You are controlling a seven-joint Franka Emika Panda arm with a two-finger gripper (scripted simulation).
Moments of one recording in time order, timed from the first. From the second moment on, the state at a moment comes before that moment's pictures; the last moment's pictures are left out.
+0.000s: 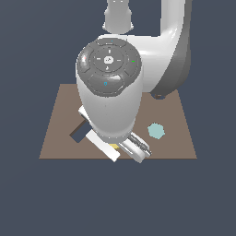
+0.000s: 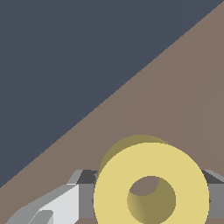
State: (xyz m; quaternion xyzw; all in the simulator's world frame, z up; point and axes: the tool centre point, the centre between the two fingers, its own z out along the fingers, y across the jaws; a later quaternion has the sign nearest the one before) arm 0.092 -0.009 0.031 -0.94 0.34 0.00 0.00
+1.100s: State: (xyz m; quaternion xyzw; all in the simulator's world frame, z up) arm 0.093 0.024 0.031 -0.97 0.24 0.00 0.00
